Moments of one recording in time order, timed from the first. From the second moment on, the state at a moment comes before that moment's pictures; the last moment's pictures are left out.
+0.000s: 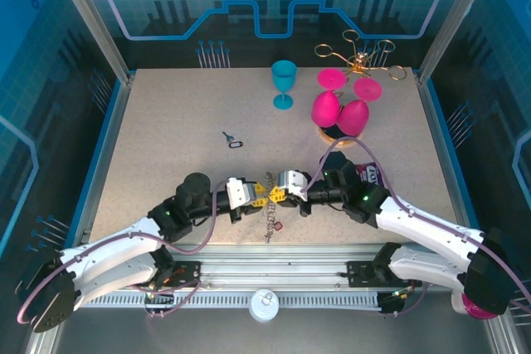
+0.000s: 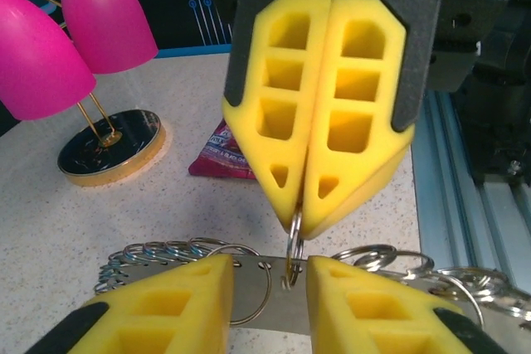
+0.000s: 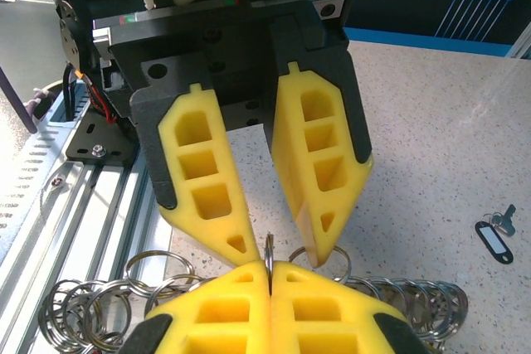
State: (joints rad) left arm -0.76 0.89 0.37 0.28 0.43 0.28; right arm 0.80 1.04 0.63 -0.04 -0.58 -0.42
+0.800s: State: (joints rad) left arm -0.77 0.86 0.50 0.02 0.39 0.49; right arm 0.84 1.01 0.68 -0.21 -0.41 -0.58
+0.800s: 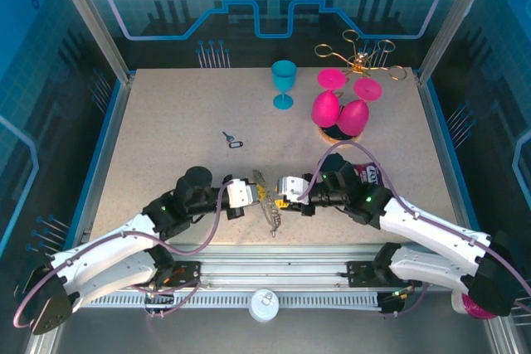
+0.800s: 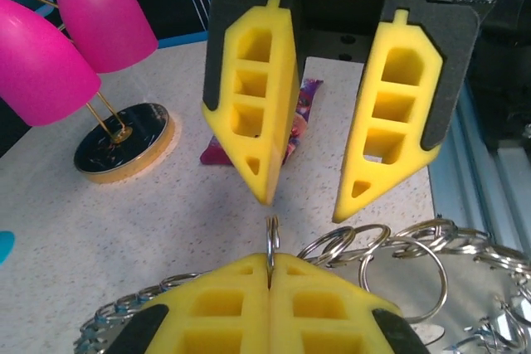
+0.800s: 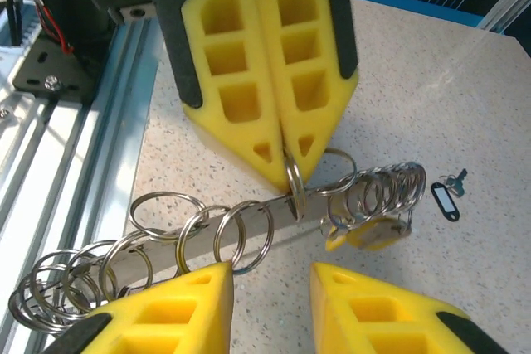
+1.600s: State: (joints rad) left arm -0.79 0.92 0.59 -0.16 0.38 0.60; right arm 0.88 1.08 0.69 -0.13 -0.42 -0.58
